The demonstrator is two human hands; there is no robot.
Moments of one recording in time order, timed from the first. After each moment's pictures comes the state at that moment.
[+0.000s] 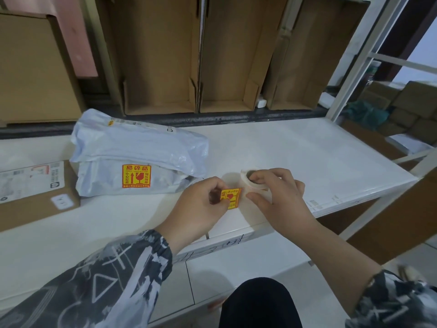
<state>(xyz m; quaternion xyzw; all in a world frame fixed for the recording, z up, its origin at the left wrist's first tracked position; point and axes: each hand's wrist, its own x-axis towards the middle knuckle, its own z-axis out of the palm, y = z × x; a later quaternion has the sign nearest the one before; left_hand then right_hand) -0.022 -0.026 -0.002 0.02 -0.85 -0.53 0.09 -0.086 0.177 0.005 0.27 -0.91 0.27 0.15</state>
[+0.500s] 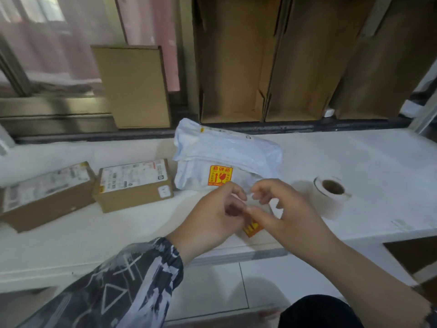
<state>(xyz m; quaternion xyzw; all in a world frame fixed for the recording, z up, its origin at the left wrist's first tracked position) 0.065 -0.115 0.018 0.04 -0.80 -0.59 0.08 -0.007 0.062 0.033 0.38 -0.82 0.43 0.03</state>
